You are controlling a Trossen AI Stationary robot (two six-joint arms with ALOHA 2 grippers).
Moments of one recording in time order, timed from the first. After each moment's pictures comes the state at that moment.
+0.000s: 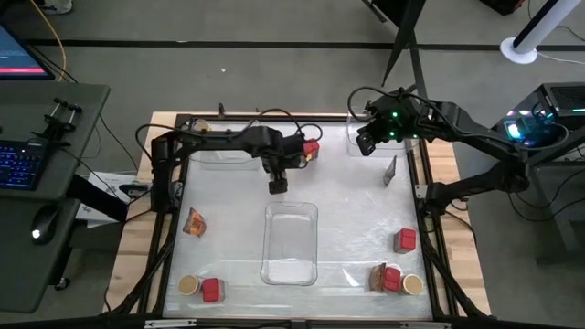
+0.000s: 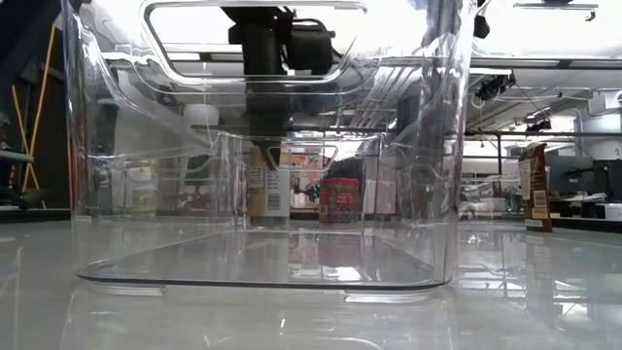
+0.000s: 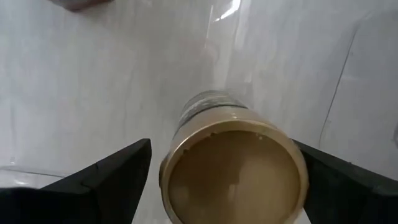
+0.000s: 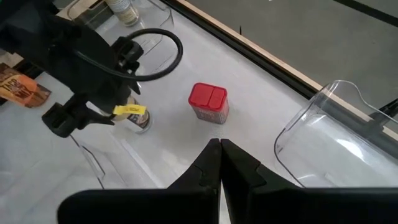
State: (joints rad) left arm 0.23 1.96 1.59 -1.05 0.01 0.08; right arm -0.34 1.22 1.47 -1.06 0.15 0.43
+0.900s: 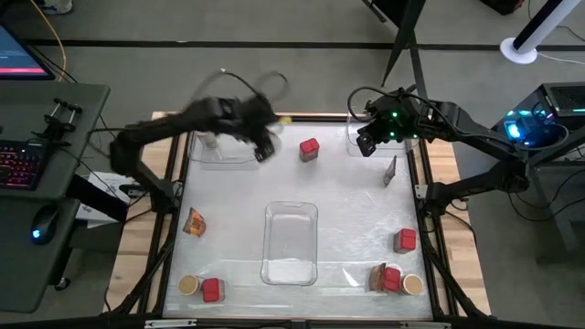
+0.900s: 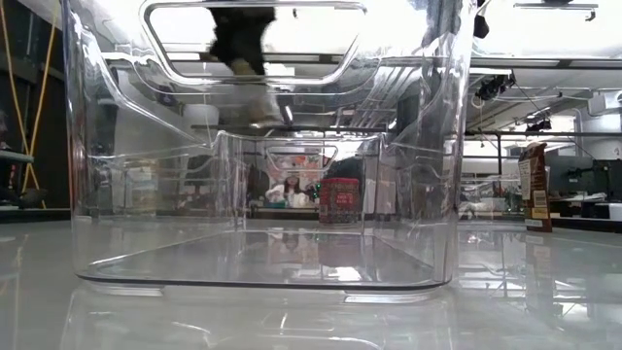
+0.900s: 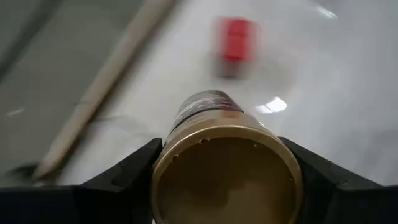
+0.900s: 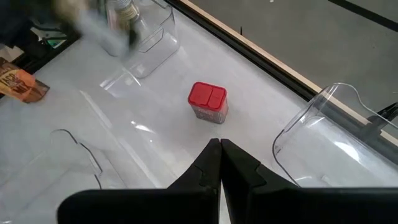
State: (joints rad) left arm 0.35 1.58 1.67 -1.14 -0.23 -0.14; right arm -0.34 1.22 1.47 -1.06 0.15 0.40
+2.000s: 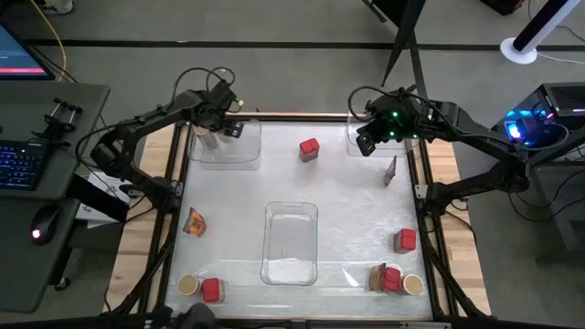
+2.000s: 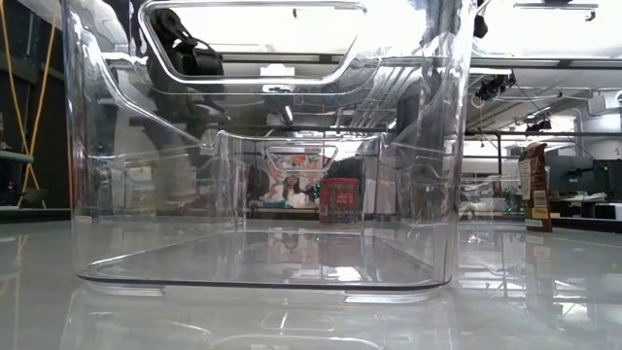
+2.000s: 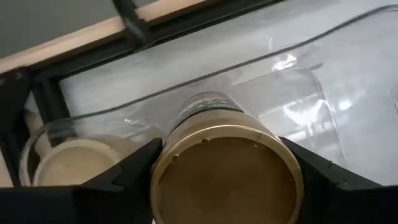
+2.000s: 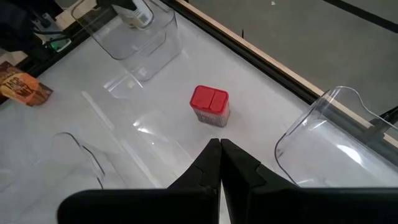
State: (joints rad) left arm 0.86 1.49 1.14 -0.92 -0.19 -0.36; right arm -0.34 1.22 1.47 -1.05 0.15 0.40
